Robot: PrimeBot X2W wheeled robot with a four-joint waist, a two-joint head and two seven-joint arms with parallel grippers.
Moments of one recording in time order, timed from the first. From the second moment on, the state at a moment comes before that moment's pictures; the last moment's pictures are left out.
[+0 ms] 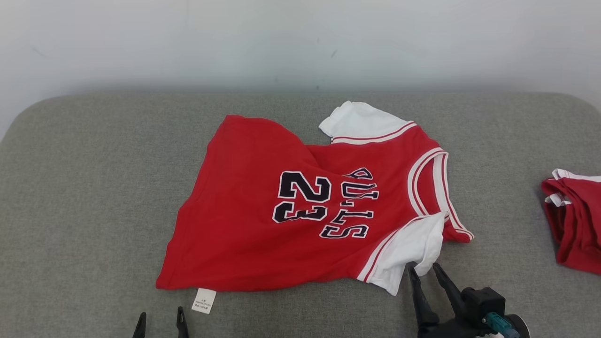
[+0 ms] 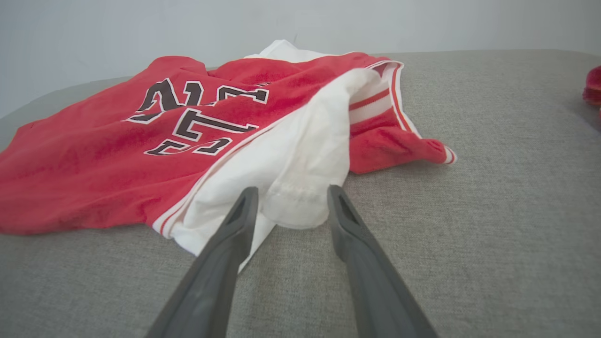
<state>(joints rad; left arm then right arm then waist) 0.06 0.05 -0.06 0.32 -0.15 0.08 -0.26 -0.13 -0.05 0.06 0.51 0.12 0.13 -0.26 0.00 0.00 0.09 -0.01</state>
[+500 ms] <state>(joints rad) 0.04 0.05 -0.06 0.32 -0.16 0.08 -0.26 -0.15 -0.05 0.06 0.53 0.12 0.13 -0.26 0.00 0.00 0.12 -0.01</state>
